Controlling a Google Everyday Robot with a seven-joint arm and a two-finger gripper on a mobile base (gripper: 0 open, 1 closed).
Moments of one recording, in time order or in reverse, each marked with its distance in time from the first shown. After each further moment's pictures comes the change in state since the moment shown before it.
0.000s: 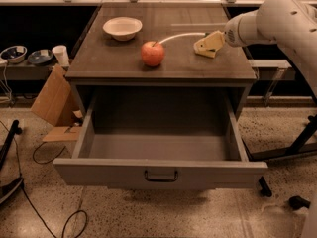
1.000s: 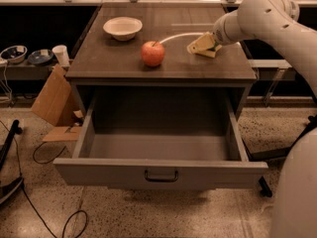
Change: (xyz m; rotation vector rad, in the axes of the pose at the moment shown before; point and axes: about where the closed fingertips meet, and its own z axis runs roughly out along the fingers) arm -0.005 0.010 0.035 0.020 0.067 -0.123
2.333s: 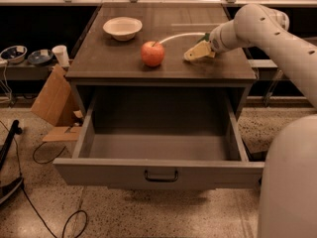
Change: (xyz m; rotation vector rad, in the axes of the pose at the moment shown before) arm 0.028 0.008 0.037 -0.073 0.031 0.041
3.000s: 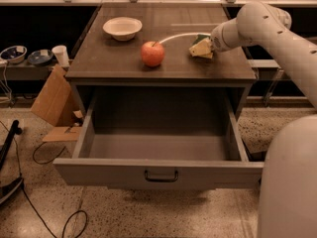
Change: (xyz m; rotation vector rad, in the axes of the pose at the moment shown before) arm -0.002 -0.003 -0.002 -0.020 -0.007 0.008
